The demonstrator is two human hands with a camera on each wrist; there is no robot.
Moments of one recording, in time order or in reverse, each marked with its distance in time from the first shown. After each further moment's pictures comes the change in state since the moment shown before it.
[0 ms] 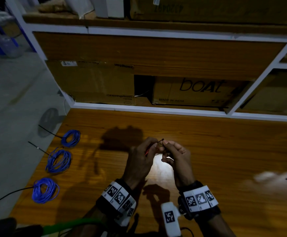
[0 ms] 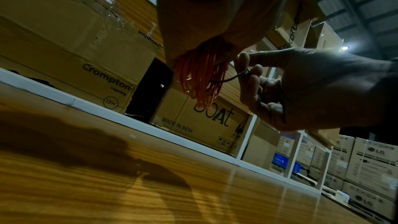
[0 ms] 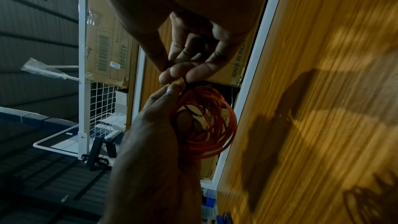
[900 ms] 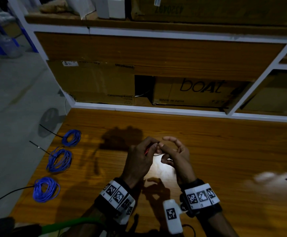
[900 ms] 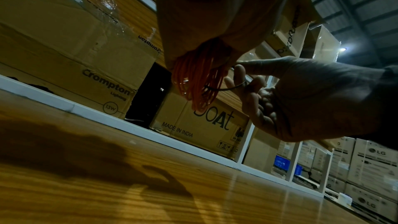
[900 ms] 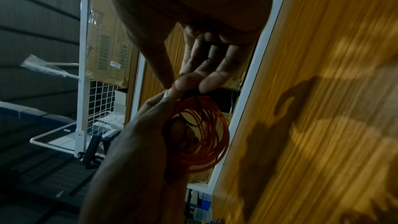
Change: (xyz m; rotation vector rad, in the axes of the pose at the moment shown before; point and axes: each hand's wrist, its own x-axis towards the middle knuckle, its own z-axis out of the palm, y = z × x) left_hand 0.001 -0.002 -0.003 0.033 -0.011 -0.008; right_hand 0.006 0.000 -0.006 -0.050 -0.044 0.063
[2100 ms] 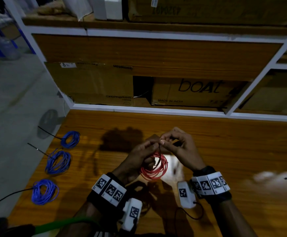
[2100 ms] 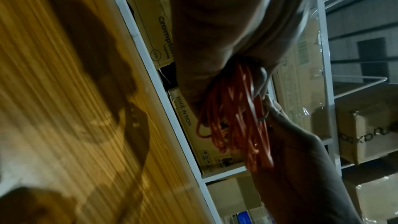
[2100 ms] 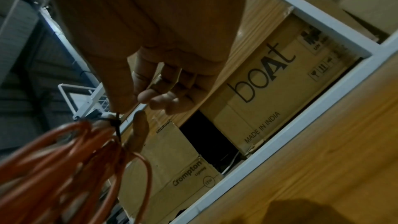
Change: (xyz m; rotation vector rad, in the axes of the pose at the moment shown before) left_hand 0.013 -0.004 -0.007 -0.980 -0.331 -0.620; right_hand 0.027 -0.034 -0.024 -0.611 -0.244 -0.454
